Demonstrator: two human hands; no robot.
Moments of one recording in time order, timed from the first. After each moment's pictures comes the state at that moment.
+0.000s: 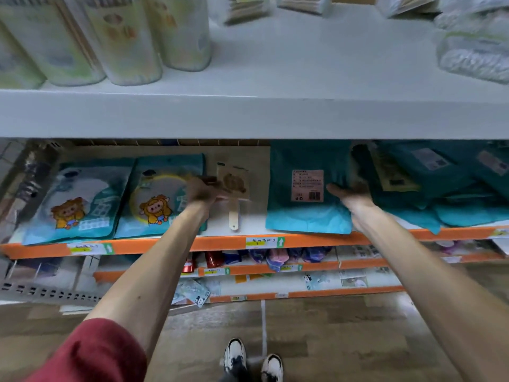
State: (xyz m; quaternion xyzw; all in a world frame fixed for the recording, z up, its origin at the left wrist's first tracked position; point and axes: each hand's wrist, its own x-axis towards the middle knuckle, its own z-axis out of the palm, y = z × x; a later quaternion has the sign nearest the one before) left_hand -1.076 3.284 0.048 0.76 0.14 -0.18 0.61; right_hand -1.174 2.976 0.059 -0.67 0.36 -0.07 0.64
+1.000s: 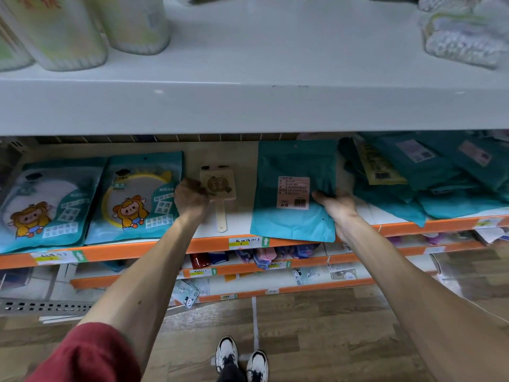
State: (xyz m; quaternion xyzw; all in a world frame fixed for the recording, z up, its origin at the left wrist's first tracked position) left_hand -1.077 3.255 0.019 0.92 0.14 -0.02 0.38; right_hand -1.196 2.985 0.055 -0.65 0.39 -0.06 0.65
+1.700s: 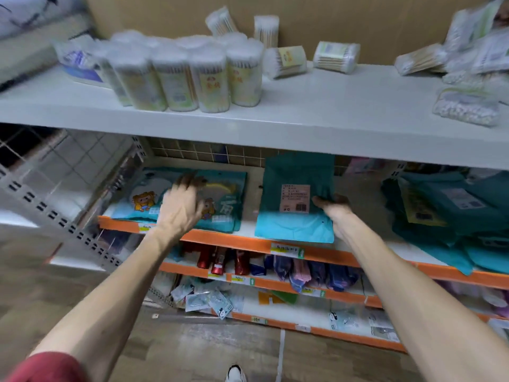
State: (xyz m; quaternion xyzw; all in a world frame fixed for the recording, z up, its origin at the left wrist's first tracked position) left_hand -1.166 3.414 0.129 0.99 -0.09 0.11 0.10; right_hand -1.163 3.061 0.095 -0.64 0.29 0.04 0.71
